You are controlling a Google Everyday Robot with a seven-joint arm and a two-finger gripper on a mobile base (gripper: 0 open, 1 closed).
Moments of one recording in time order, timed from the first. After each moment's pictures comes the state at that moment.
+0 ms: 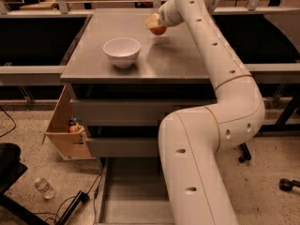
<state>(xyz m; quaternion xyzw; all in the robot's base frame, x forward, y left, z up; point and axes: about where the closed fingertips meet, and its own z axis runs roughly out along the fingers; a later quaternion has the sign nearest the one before) 0.946 -0.051 0.892 -0.20 0.86 0.11 0.46</state>
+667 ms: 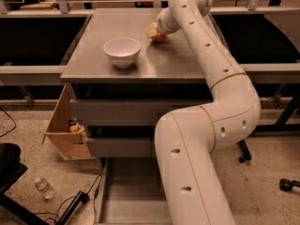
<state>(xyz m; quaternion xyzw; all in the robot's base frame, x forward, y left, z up) 0.941 -0.051 0.851 -0.21 0.88 0.08 0.41</state>
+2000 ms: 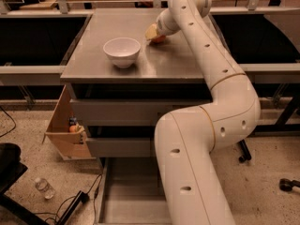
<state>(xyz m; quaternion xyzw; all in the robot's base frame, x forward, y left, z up) 0.941 -0.051 0.851 -0.21 0.88 0.08 0.41</state>
